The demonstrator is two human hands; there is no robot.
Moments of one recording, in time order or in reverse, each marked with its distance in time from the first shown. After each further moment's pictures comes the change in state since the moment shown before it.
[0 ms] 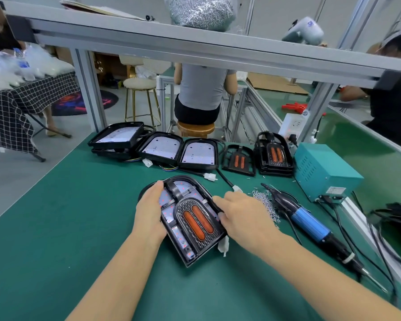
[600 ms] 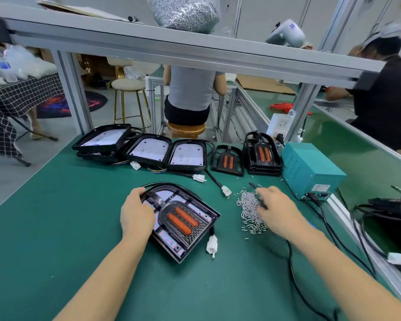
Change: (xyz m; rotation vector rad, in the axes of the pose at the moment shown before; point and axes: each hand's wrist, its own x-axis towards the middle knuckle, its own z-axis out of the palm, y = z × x) left_hand 0.008 -0.001 -0.012 1.011 0.231 0.431; right_hand -0.022 0.087 -0.006 0.156 -0.166 0.551
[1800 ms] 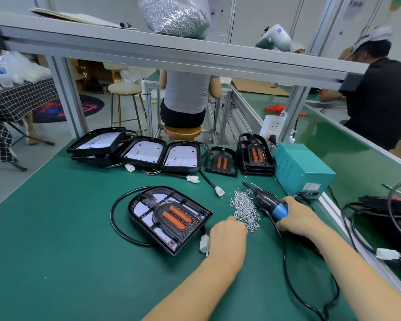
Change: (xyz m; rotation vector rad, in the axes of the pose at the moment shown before) left_hand -0.122 0.053 0.108 0.911 -0.544 0.759; right_hand 0.006 0.074 -0.003 0.114 -0.169 0.346
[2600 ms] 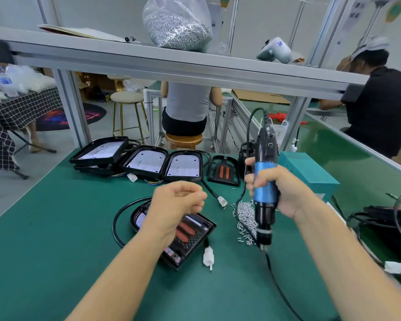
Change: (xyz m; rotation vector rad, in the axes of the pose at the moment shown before) left_hand -0.021 -0.091 -0.089 -1.530 0.322 -0.221; right_hand -0.040 -0.100 -0.053 1.276 -0.330 -0.361
